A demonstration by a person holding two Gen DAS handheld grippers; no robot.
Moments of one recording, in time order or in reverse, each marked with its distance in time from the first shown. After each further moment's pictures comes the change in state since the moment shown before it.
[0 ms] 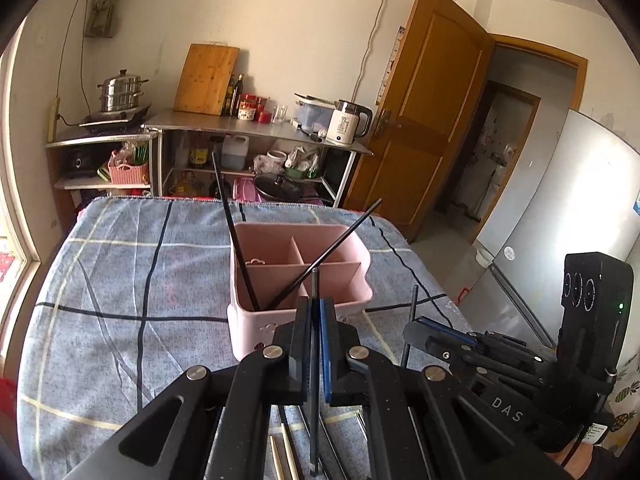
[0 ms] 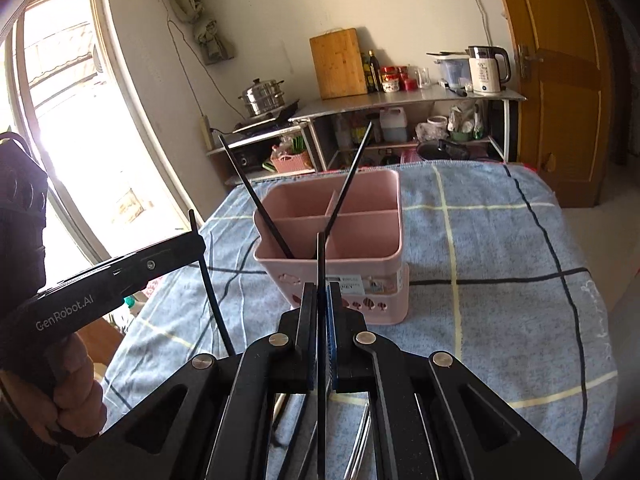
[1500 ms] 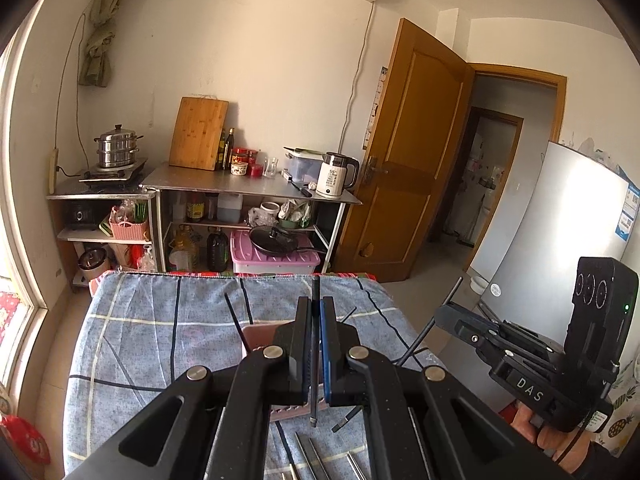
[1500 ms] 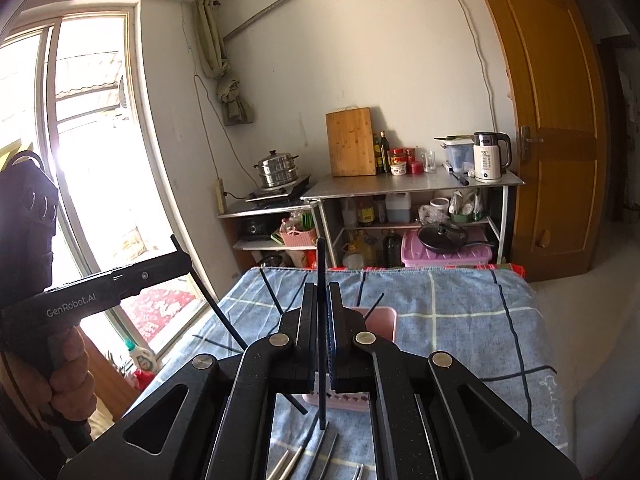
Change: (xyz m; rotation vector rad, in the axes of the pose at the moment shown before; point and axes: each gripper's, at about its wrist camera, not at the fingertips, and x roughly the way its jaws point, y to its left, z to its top) left arm -0.081 -0.019 0.086 0.049 -0.132 -0.017; right arm -0.074 0.024 0.082 -0.077 -0.233 0.003
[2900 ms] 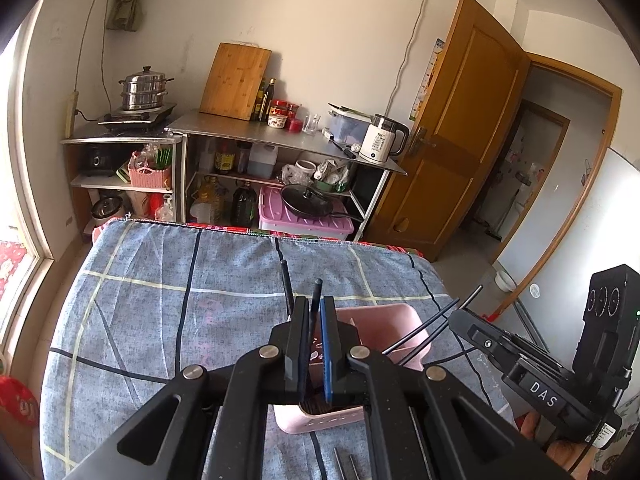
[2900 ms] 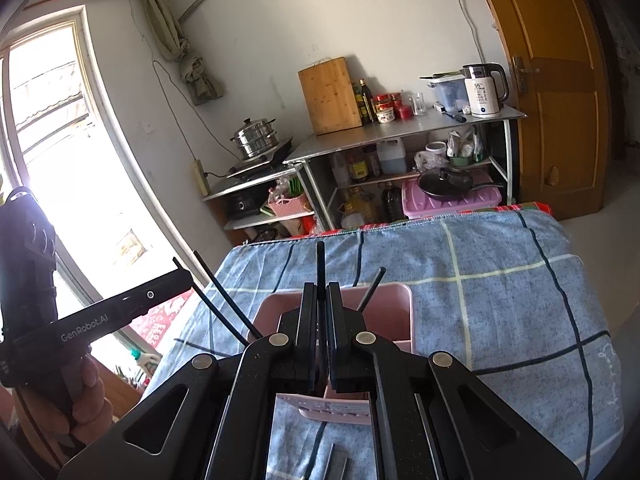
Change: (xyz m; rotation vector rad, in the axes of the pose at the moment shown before) left arm 0.115 0.074 -0.028 -0.121 0.139 0.093; right arm 0.107 -0.034 -0.028 0.153 0.145 0.003
